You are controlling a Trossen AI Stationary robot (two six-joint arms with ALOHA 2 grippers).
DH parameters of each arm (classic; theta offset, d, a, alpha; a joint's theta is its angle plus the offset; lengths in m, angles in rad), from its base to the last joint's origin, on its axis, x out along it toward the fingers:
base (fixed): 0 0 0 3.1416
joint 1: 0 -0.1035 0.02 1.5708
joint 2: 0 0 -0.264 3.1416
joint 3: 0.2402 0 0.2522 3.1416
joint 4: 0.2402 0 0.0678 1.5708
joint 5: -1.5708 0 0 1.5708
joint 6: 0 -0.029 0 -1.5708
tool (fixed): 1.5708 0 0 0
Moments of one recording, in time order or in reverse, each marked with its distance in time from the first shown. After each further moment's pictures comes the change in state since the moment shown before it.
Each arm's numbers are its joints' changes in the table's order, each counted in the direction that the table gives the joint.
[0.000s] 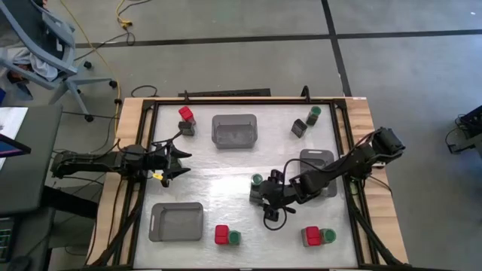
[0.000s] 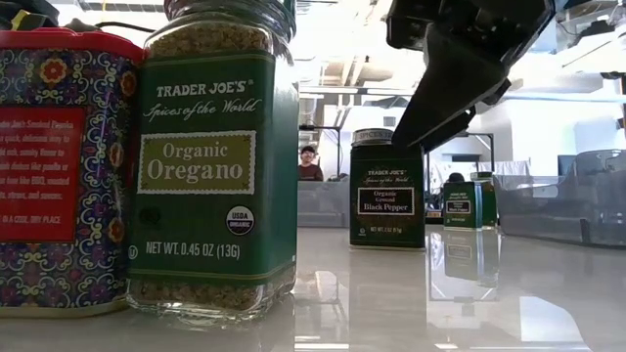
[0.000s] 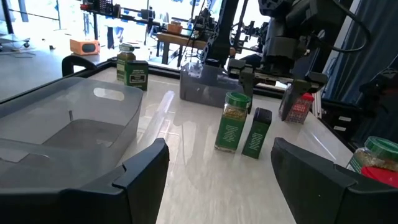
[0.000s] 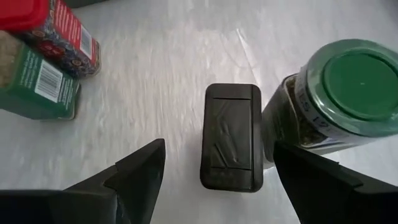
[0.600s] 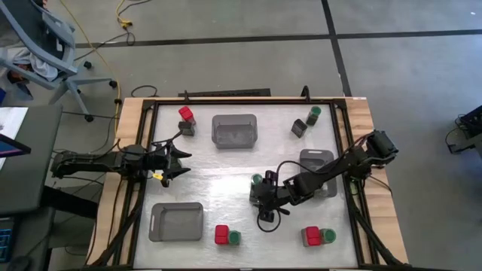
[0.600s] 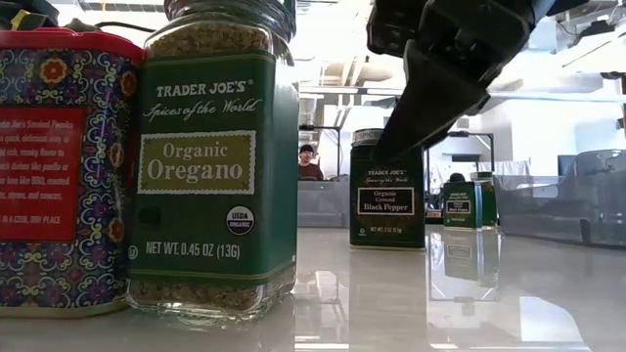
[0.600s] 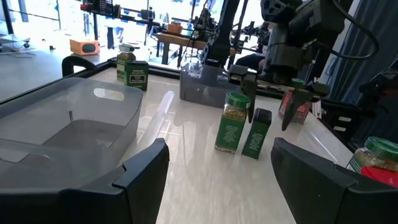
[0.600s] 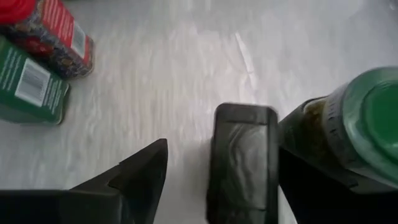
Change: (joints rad) left arm 0.000 0.000 0.000 0.000 0.000 0.000; right arm 0.022 0.068 0.055 -0.012 -0.004 0.049
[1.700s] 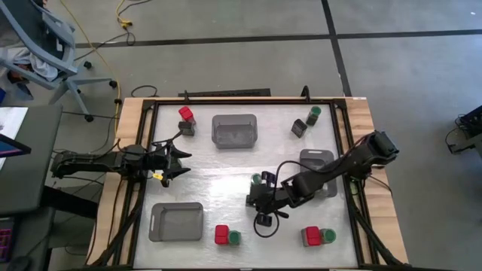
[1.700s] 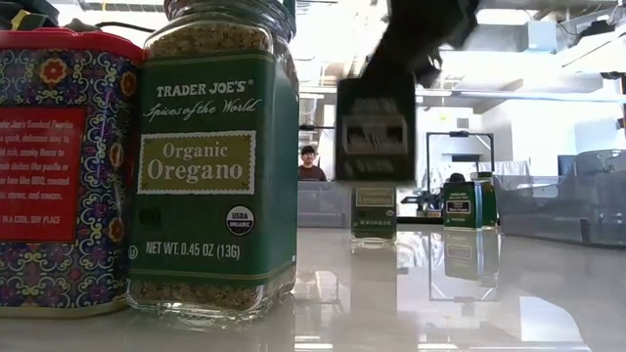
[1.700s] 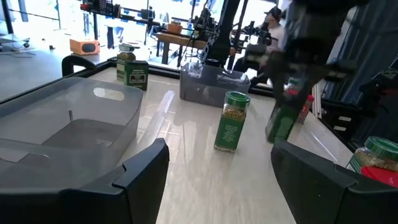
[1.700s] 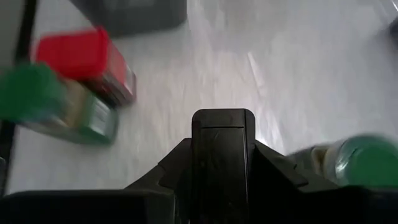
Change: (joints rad) left arm 0.000 0.000 0.000 0.000 0.000 0.000; right arm -0.028 -0.002 0.236 0.221 0.008 0.001
